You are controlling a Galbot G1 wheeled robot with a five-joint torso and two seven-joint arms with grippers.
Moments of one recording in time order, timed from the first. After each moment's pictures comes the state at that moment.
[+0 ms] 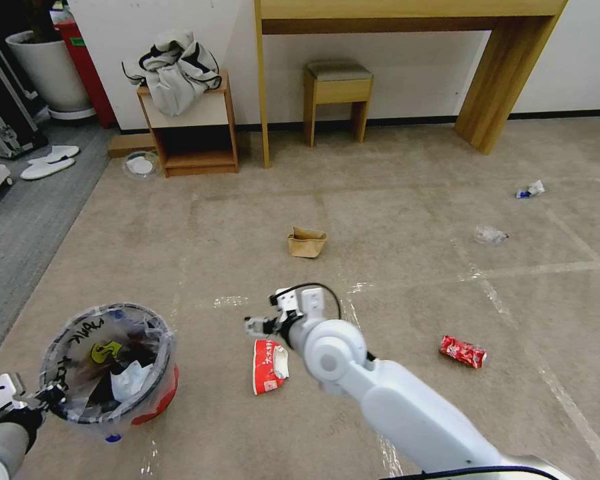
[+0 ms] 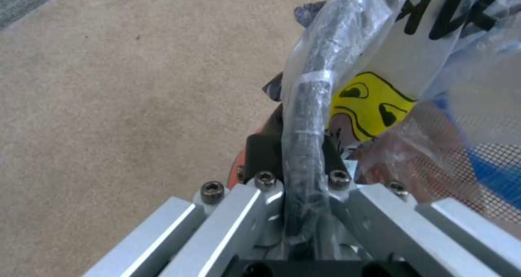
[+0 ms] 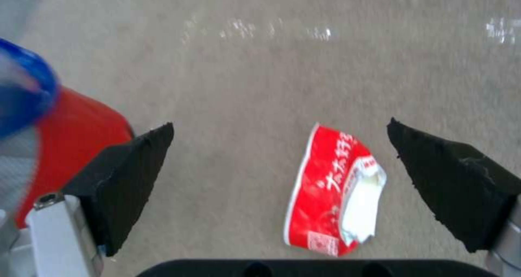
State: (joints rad) left arm 1.67 -1.32 -1.15 -2.16 -0.98 0.70 -0.35; right arm -0.69 1.30 -0.38 1.76 1.17 -0.67 0.76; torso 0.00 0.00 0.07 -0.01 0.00
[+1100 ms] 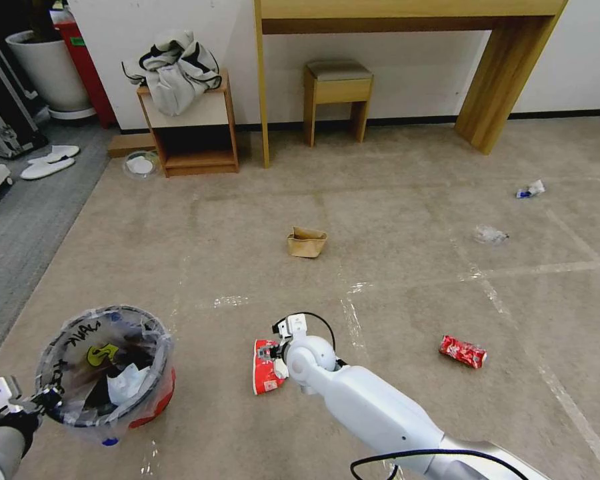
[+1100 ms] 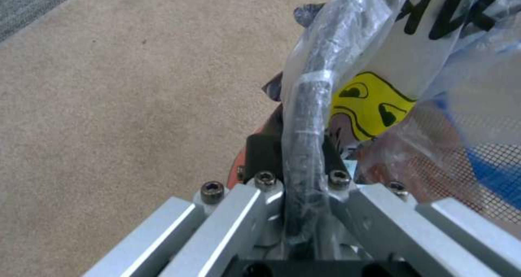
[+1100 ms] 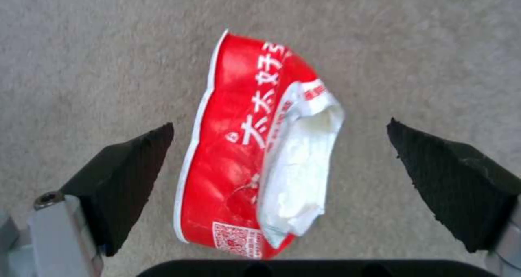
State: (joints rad) left arm 1.68 -1.32 -1.16 -2.16 -0.98 0.70 -0.35; right arm -0.66 1.41 -0.44 1.29 1.04 -0.60 0.63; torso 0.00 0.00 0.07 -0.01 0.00
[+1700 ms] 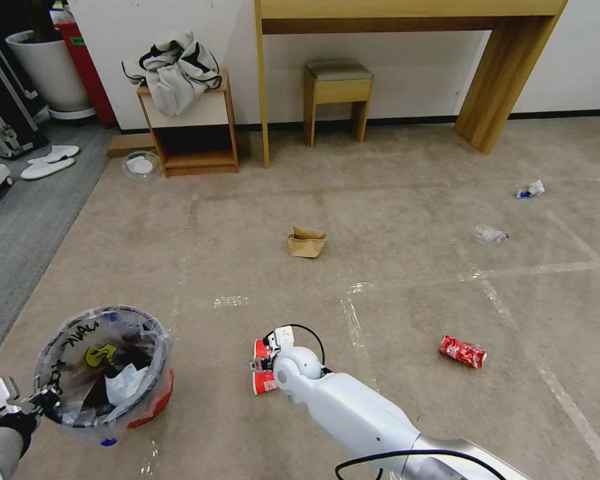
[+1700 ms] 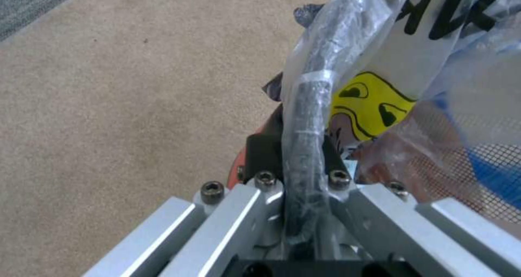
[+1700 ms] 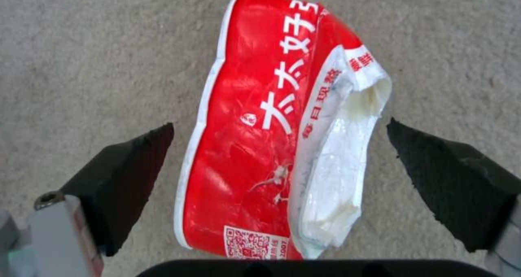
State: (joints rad) left arm 1.68 -1.32 -1.16 -2.16 -0.98 0.69 -0.35; right arm -0.65 1.48 -0.46 1.15 0.99 -0.57 0.59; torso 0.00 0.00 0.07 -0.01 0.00
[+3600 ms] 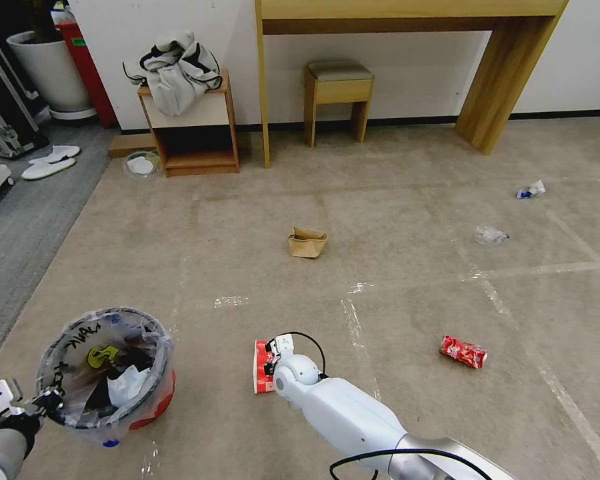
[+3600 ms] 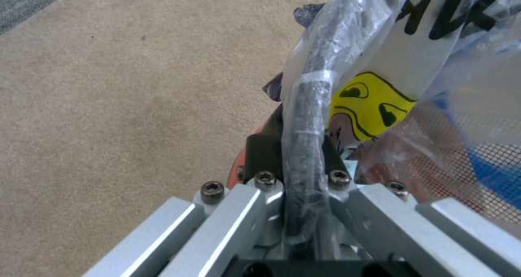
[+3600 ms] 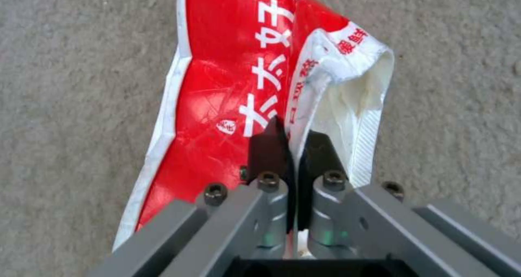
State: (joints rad) left arm 1.68 -1.32 -1.15 -2.15 -0.97 0.68 -0.35; right arm -0.65 1.52 -0.46 1.00 0.90 -0.51 0.51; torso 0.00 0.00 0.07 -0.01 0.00
